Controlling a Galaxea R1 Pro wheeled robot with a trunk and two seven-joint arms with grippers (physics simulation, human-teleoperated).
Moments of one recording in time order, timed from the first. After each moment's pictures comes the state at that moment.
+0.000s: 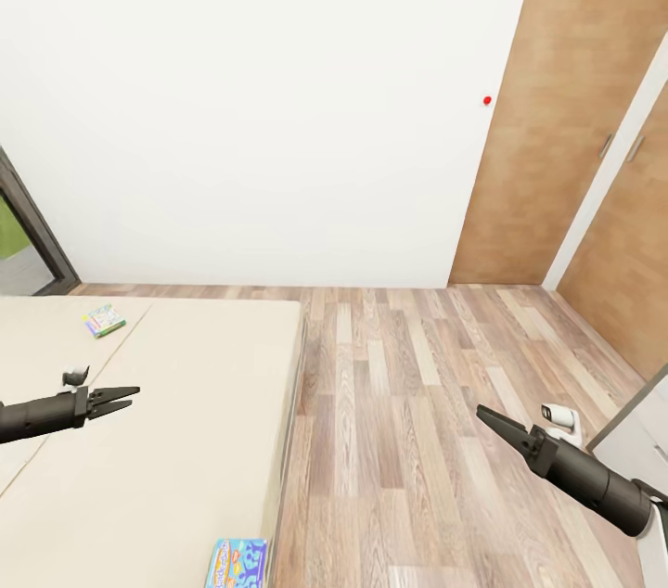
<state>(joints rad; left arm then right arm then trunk) -0.88 0.62 0.18 -0.25 0.01 0.57 -1.48 -0.19 -0.04 -0.60 -1.56 -0.20 0.83 1.39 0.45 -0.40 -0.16</state>
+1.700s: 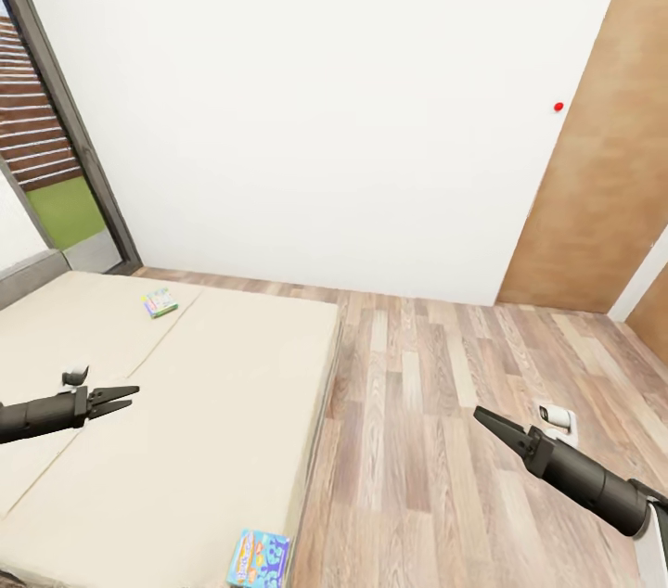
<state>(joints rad) -0.88 0.62 0.18 -0.25 0.02 0.57 -1.48 -0.19 -0.04 -0.60 -1.55 -0.19 0.82 1.38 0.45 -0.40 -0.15</state>
